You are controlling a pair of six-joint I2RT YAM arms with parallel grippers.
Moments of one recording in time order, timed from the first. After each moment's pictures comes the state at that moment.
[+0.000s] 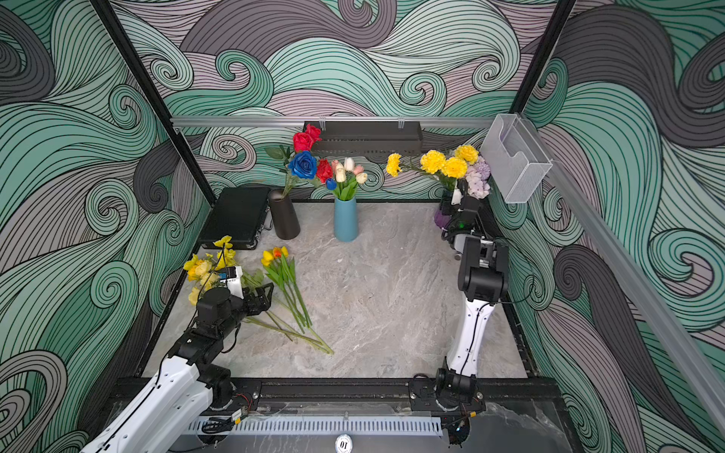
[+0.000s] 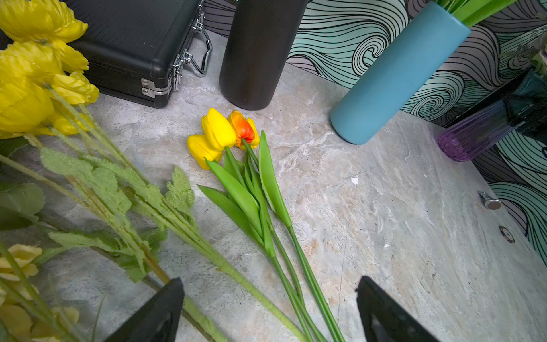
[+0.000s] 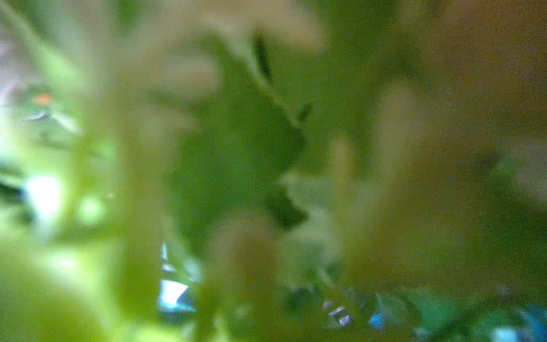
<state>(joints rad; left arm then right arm) -0.25 0.59 0.28 -0.16 -0.02 -0.42 -0.21 2.21 1.43 0.71 -0.14 -0.12</state>
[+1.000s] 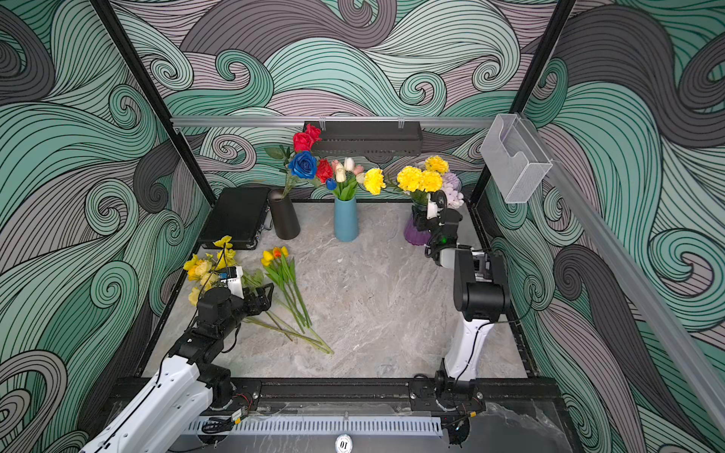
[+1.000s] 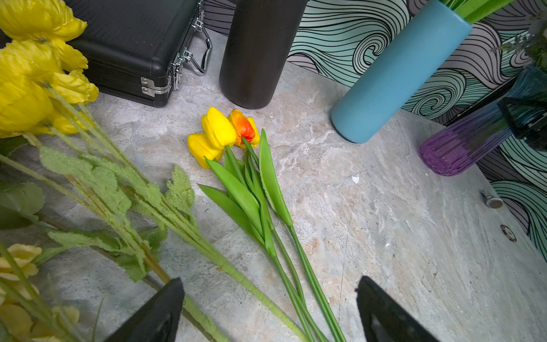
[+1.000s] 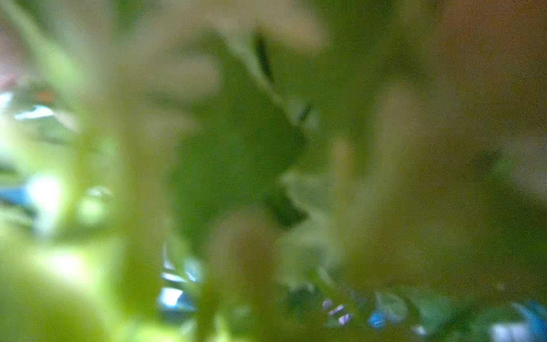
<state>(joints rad) -0.25 0.60 0.28 -0.16 -0.02 -0.41 -0.02 1.93 1.07 0.72 -0.28 -0.06</state>
